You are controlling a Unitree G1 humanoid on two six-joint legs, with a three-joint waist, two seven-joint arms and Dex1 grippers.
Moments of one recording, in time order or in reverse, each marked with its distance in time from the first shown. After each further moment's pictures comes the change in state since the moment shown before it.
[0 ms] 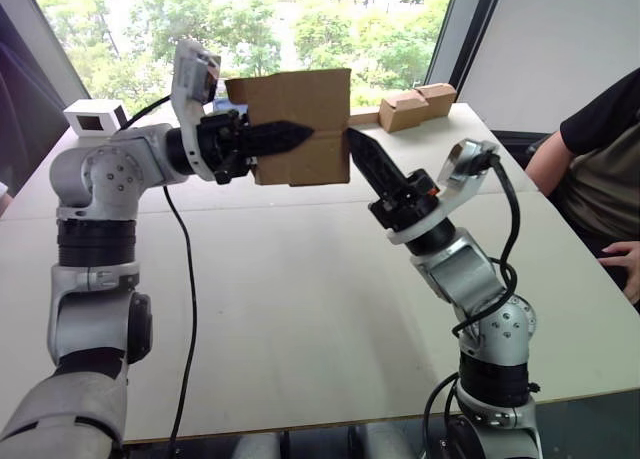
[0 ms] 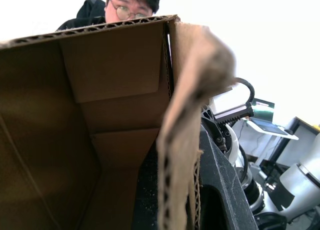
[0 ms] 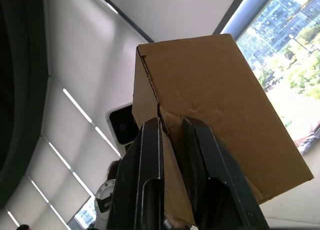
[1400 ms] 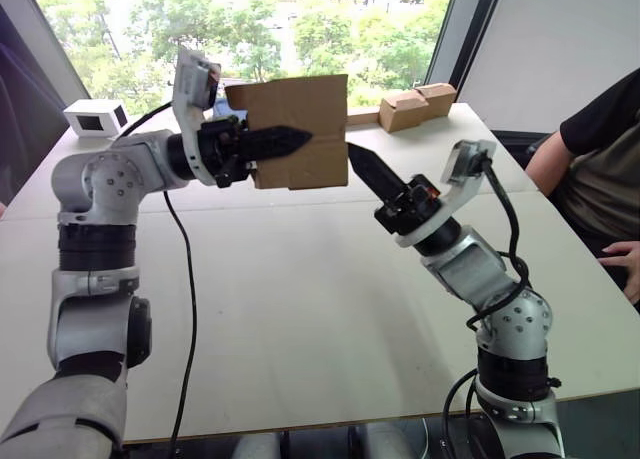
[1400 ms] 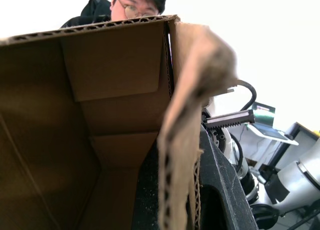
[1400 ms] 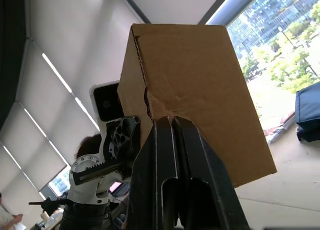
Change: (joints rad) left arm 0.032 0.000 0.000 -0.005 -0.017 0.006 0.020; right arm -0.012 -0.127 -0.001 0.026 -0.086 0.056 0.082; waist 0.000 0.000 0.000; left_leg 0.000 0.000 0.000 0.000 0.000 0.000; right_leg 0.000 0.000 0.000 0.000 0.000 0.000
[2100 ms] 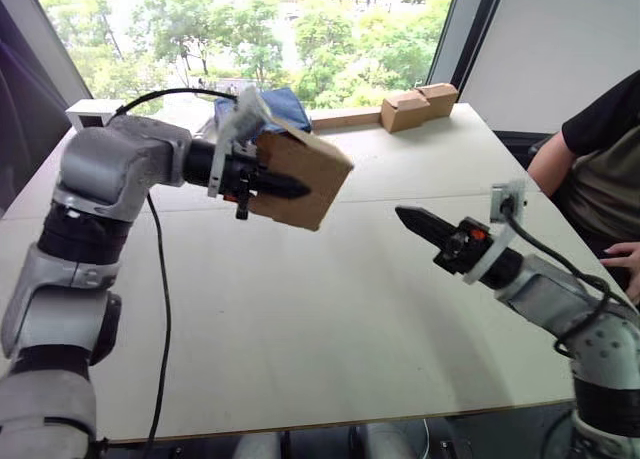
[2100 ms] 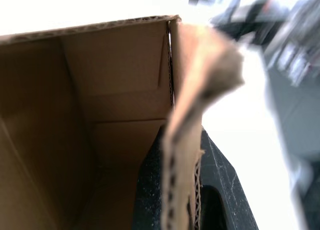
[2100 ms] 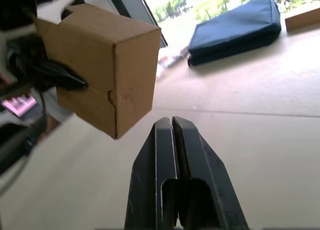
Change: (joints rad) left arm -0.135 0.211 -0.535 -0.087 0.426 -0.074 -0.098; right arm 0.278 -0.537 -0.131 -0.073 -0.148 0.172 0.187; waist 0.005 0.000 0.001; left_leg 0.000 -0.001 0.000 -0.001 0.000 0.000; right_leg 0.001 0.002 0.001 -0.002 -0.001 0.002
